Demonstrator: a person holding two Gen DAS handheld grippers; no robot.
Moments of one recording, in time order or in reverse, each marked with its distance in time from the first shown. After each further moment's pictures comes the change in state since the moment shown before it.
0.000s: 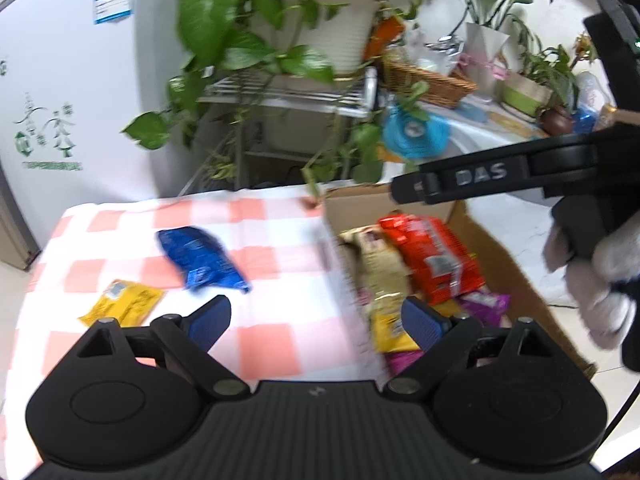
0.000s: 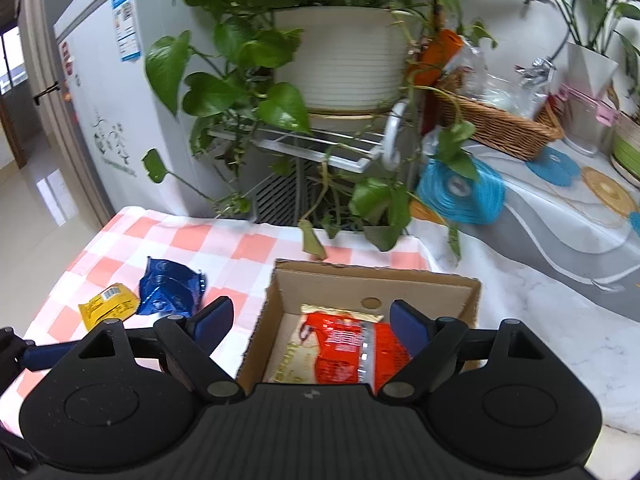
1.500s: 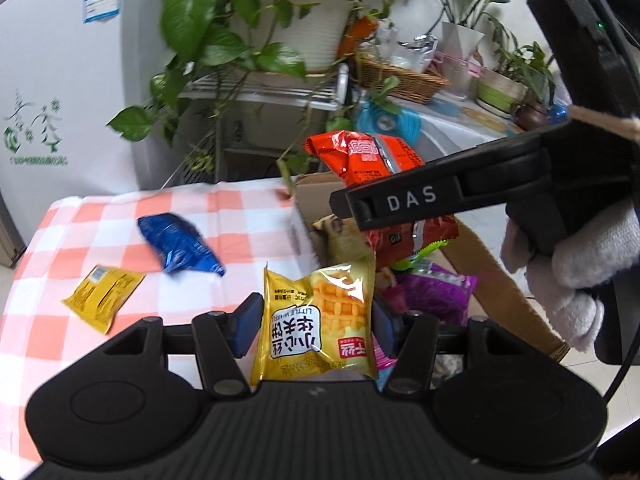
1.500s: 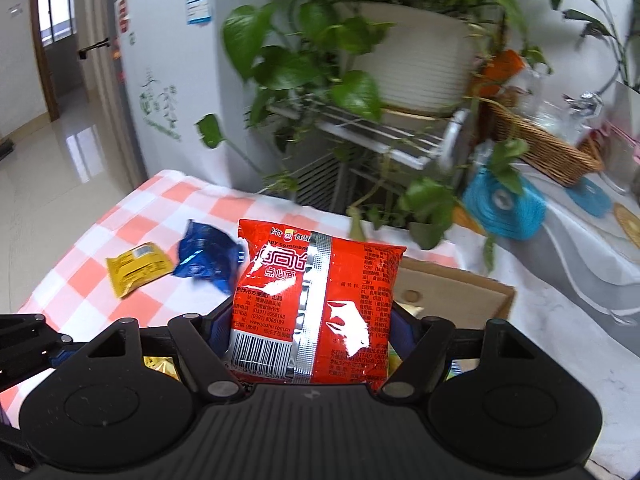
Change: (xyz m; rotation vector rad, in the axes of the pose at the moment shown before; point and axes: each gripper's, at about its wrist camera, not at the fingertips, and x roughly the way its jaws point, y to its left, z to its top) left arm -0.013 -0.022 -0.014 0.018 -0.014 -0.072; right arm -0.008 0.027 -0.012 -0.144 0.023 0.044
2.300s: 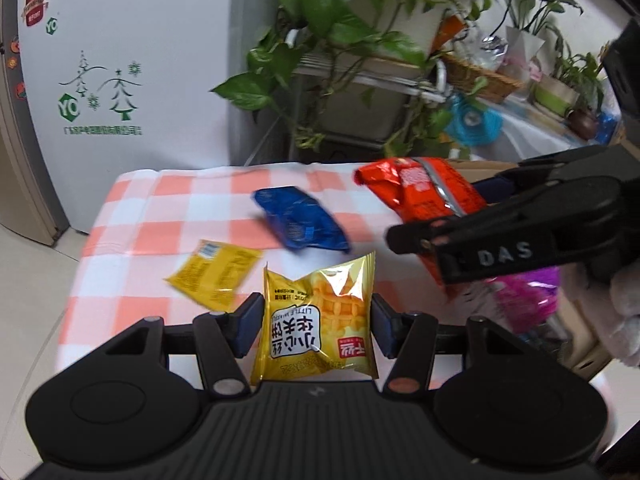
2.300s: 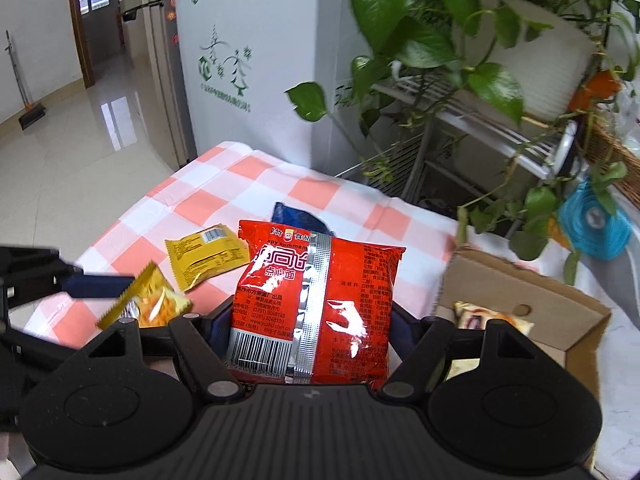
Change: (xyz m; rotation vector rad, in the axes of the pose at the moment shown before) left arm -0.010 0.109 -0.019 -0.059 0.028 0.072; right arm 0.038 0.087 0.007 -0.094 0.053 0.092
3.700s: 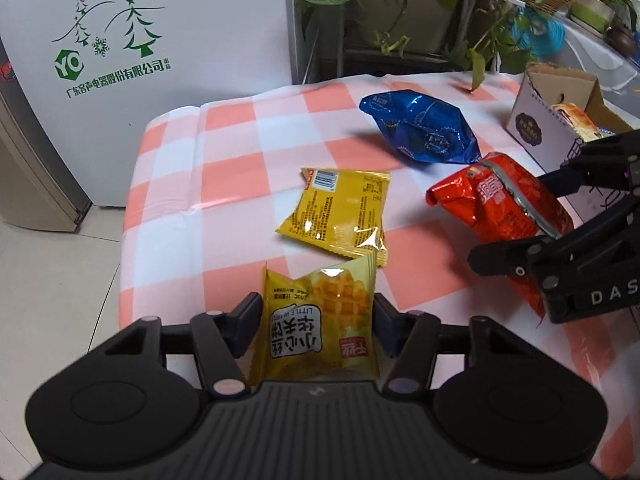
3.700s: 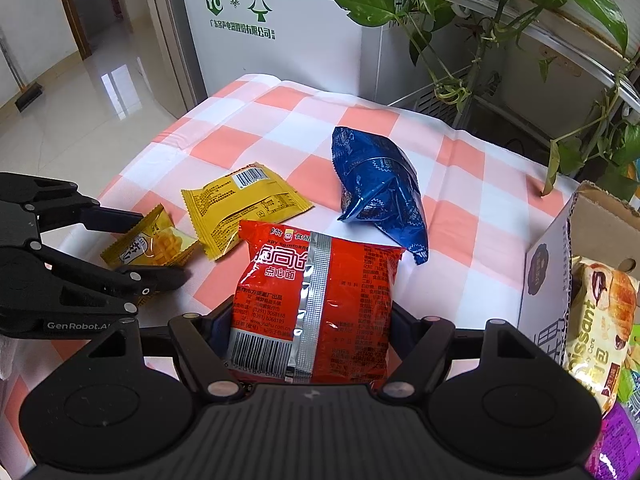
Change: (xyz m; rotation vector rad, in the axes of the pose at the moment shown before) left arm 0.067 0.100 -0.008 0.135 0.214 0.082; right arm 0.086 0.052 -0.011 0.045 0.163 0.051
